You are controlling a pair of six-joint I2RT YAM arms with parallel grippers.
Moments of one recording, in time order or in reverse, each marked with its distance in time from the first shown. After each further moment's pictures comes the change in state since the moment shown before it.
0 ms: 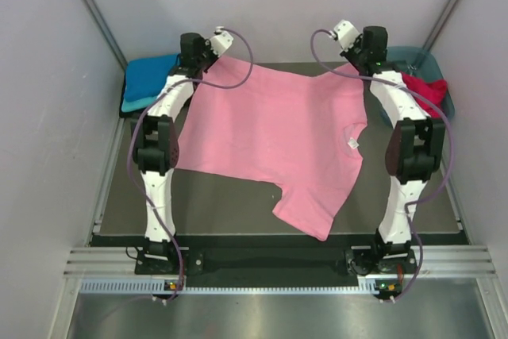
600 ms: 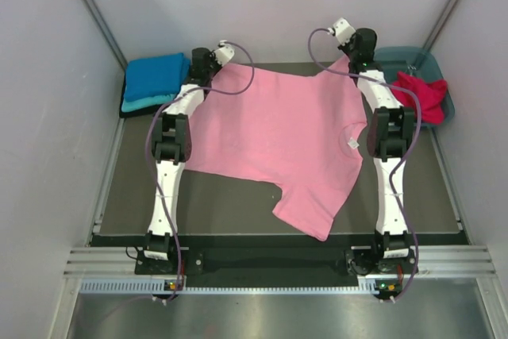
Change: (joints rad) left arm 0.010 0.381 0.288 0.100 -0.112 -0.005; right arm -0.037 0.460 0.446 0.193 0.093 -0.034
